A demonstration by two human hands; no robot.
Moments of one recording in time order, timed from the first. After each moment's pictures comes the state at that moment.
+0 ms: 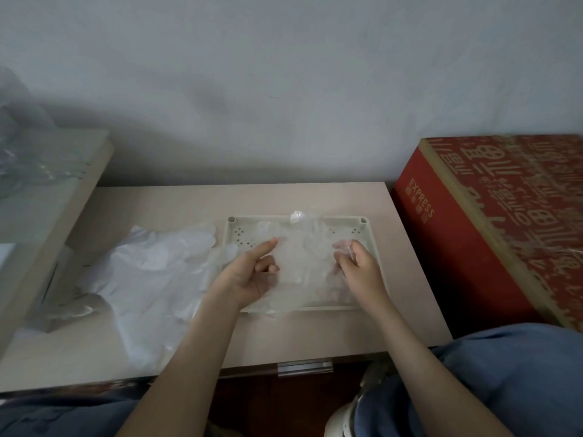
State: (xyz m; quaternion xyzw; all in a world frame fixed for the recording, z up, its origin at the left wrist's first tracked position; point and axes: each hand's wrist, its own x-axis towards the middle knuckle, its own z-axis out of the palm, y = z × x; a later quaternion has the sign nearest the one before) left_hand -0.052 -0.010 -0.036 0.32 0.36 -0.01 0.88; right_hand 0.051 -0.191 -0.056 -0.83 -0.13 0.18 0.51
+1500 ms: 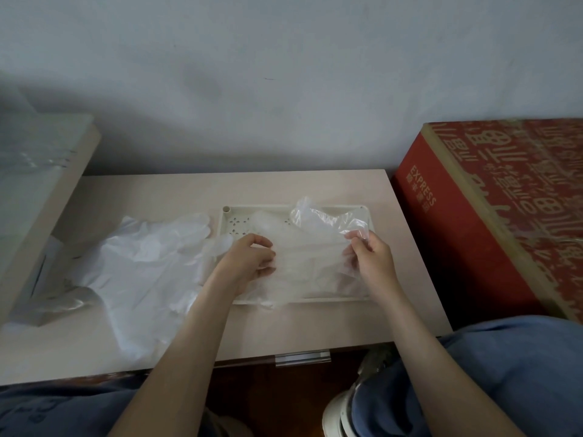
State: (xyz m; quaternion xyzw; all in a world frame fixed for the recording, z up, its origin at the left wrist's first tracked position) left_hand -0.045 -0.009 -0.044 0.57 0.41 0.00 0.71; right_hand 0.061 -0.198 -0.051 -0.74 0.00 0.20 0.64
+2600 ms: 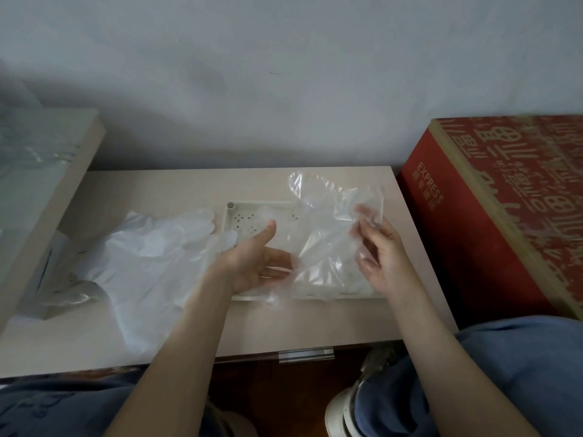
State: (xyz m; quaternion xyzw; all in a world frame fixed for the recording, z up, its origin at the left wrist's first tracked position) left_hand -0.052 -0.003 -0.032 0.51 0.34 -0.22 0.76; right_hand 0.056 -0.198 -0.013 -0.48 -0.06 0.32 0.81
